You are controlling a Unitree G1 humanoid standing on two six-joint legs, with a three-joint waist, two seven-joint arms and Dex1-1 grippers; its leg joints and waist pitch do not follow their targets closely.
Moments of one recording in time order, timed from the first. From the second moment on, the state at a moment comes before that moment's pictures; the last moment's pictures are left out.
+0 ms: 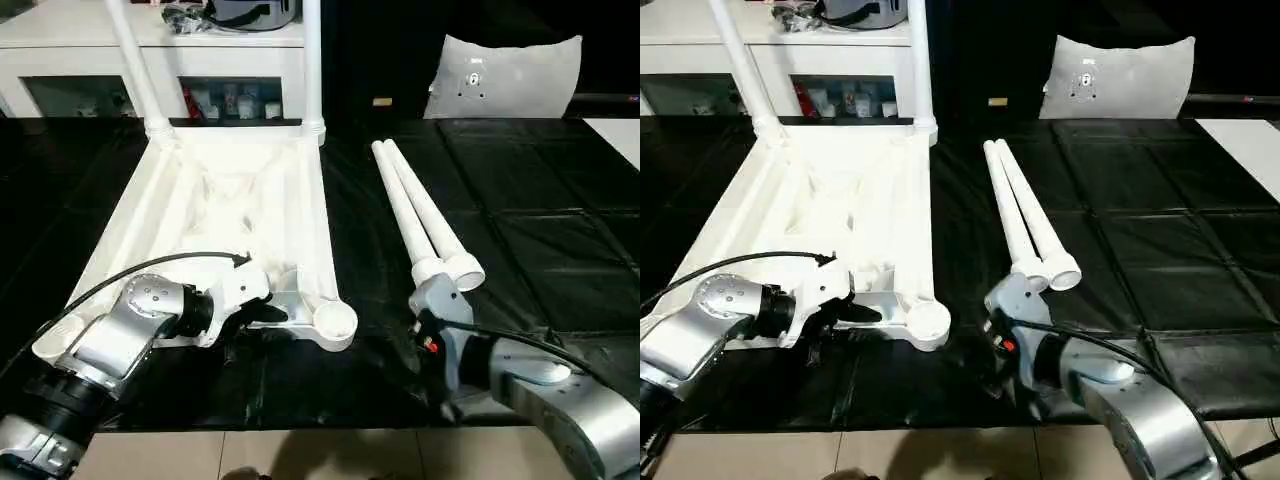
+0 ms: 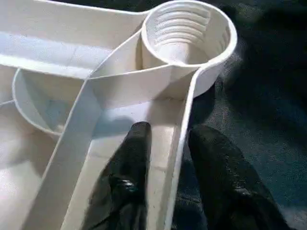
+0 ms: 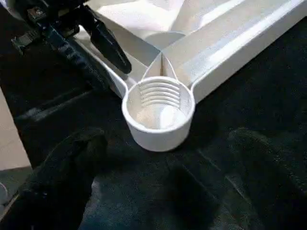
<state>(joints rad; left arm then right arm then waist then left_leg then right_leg) -0.40 0.61 -0.39 0.22 -0.15 0.28 -1.10 -0.04 -0.48 0.22 -0.44 0.31 0.76 0.64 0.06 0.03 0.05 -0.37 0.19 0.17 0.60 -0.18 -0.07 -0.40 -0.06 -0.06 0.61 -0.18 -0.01</state>
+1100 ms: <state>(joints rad) -0.35 0.51 -0.32 0.16 -0.10 0.34 -0.92 -0.14 -0.37 0.15 -0.35 0.27 0.77 0.46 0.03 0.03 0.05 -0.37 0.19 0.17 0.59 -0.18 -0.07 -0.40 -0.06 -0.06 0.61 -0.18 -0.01</state>
